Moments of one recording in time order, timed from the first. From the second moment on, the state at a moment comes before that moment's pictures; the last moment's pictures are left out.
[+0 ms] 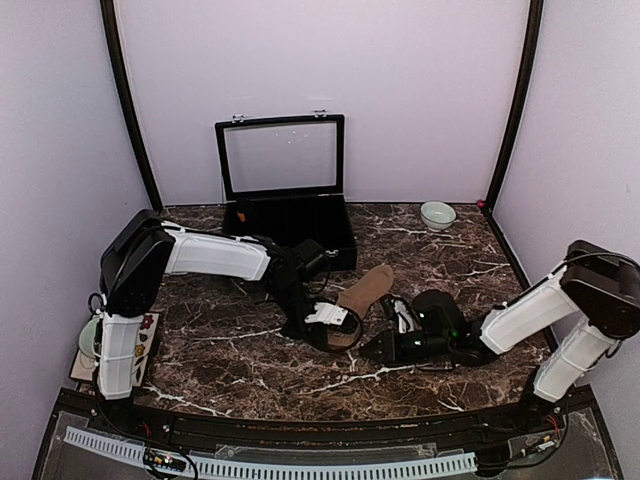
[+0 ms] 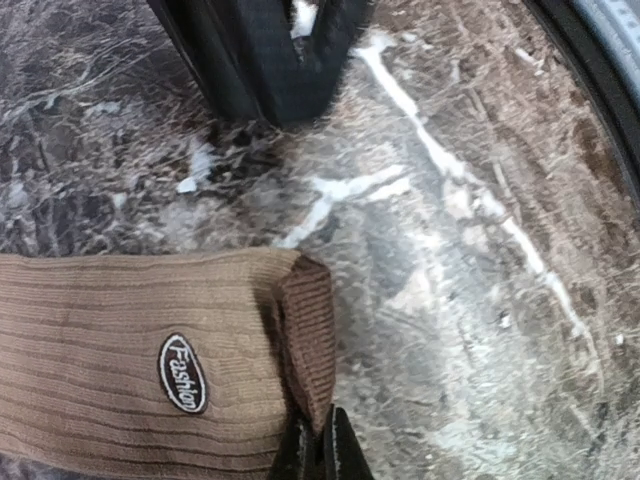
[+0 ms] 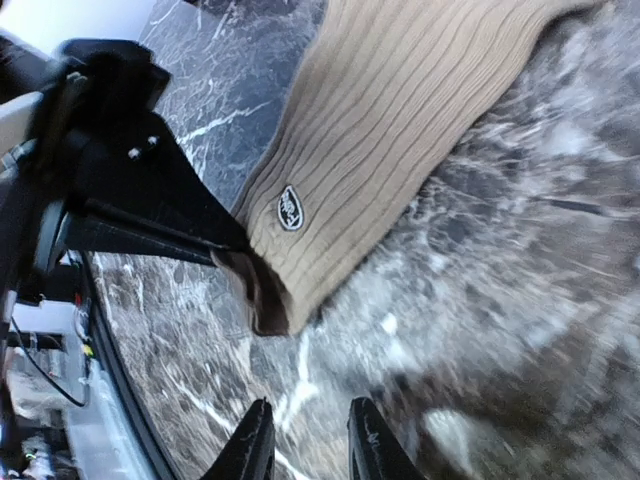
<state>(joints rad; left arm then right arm) -0.88 2.13 1.50 -0.72 0.50 1.03 0.91 1.60 0.42 0.52 -0.29 0.81</state>
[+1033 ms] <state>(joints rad) -0.87 2.34 1.75 -1.15 0.73 0.98 1.43 1.10 0.29 0.41 0.40 0.25</state>
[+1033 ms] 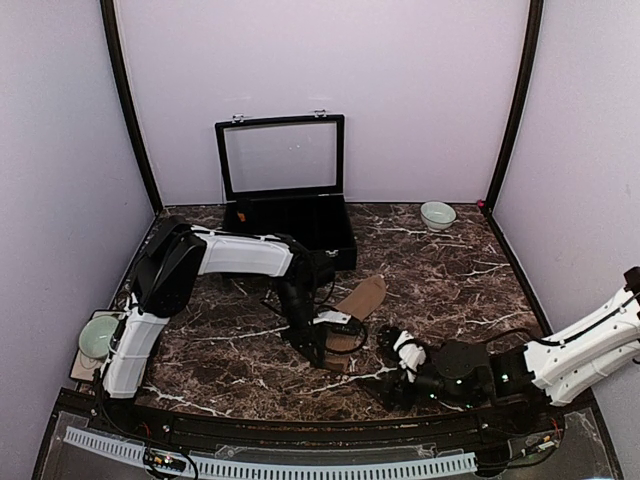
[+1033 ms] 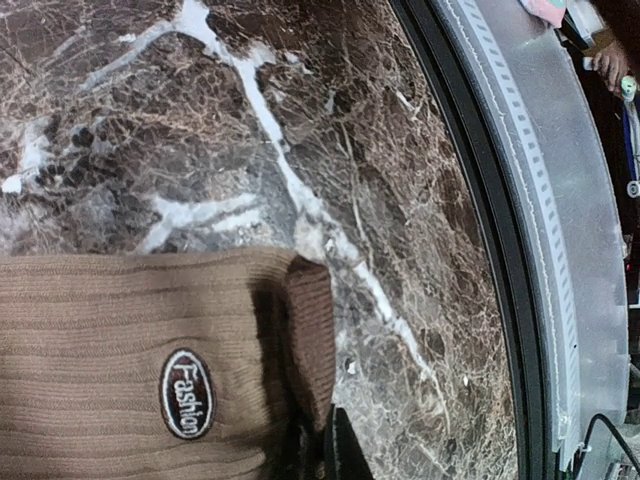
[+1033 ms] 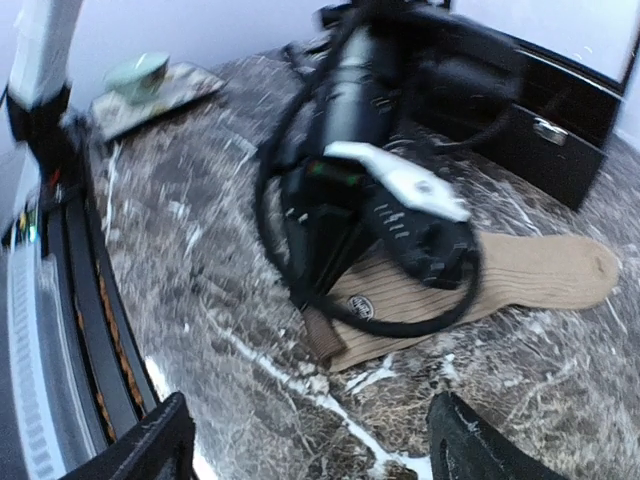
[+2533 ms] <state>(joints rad) -0.86 2.51 2.02 -1.44 0.76 0.98 1.33 1.79 0.57 0.60 0.29 -0.32</state>
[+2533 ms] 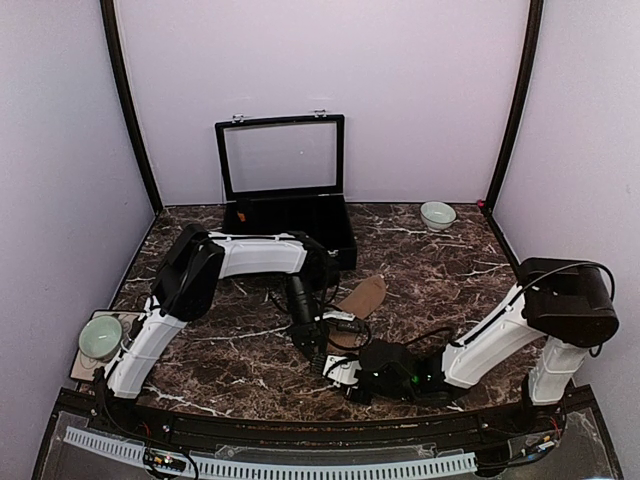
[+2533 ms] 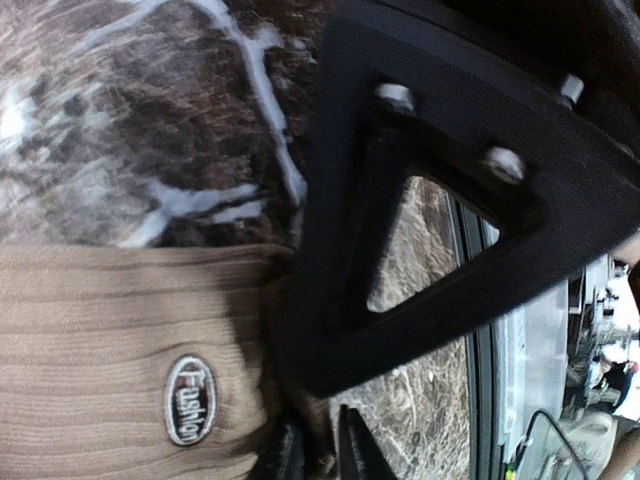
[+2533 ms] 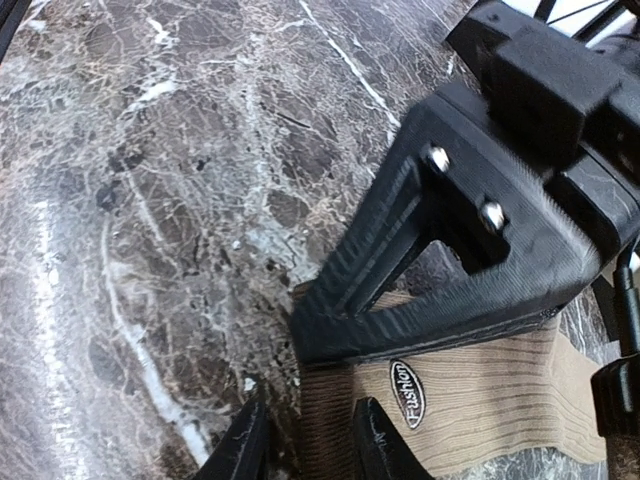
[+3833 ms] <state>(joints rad) -0.77 1.87 1.32 -0.89 0.50 0.92 1.09 1.75 0.59 0.47 -0.12 0.15</state>
